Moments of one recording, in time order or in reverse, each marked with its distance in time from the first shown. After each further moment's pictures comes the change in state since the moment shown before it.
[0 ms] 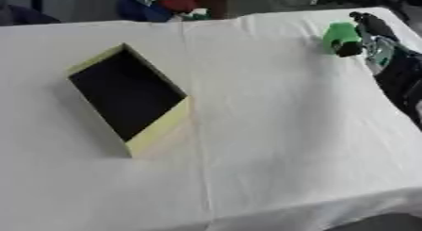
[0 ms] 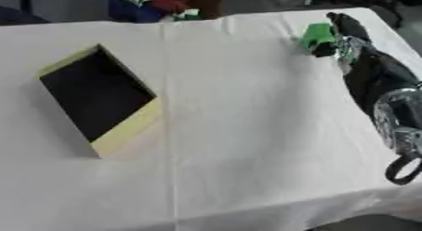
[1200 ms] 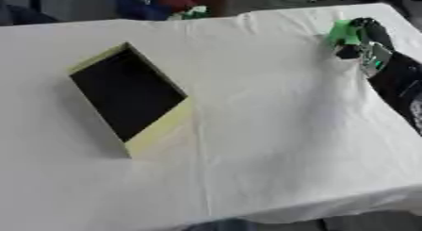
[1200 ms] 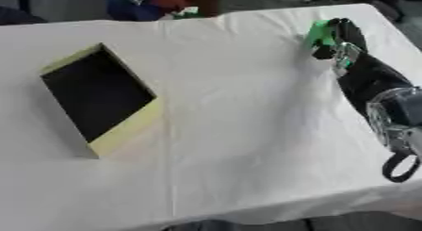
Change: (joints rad) left arm 0.000 0.000 0.000 0.000 0.008 0.003 -0.004; right arm -0.004 0.012 0.036 0.053 -0.206 -0.031 -0.141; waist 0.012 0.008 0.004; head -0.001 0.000
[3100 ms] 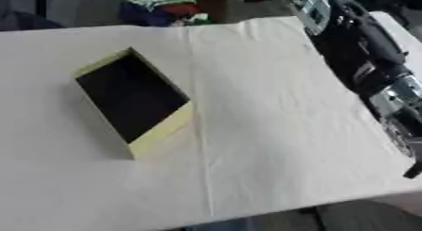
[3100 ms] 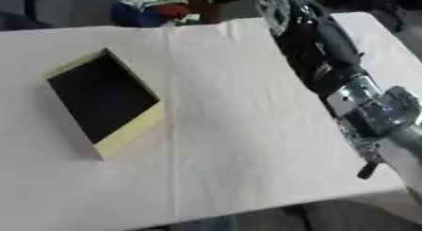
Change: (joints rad) left arm 0.001 0.000 -0.005 0.000 0.000 -0.006 -0.007; right arm -0.033 0.183 0.289 -0.858 0.110 -0.428 0.283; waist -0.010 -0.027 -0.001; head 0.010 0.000
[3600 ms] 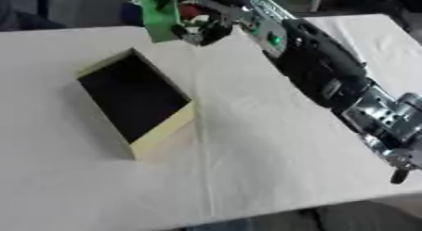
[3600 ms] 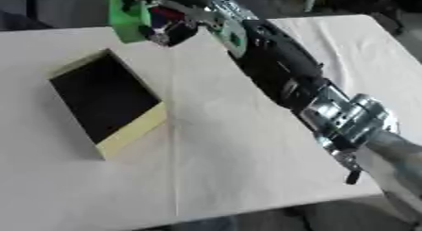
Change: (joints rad) left arm 0.000 0.000 0.000 0.000 0.004 -0.002 -0.002; right arm 0.002 0.097 0.148 -0.069 -0.117 -0.165 0.172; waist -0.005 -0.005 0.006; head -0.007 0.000
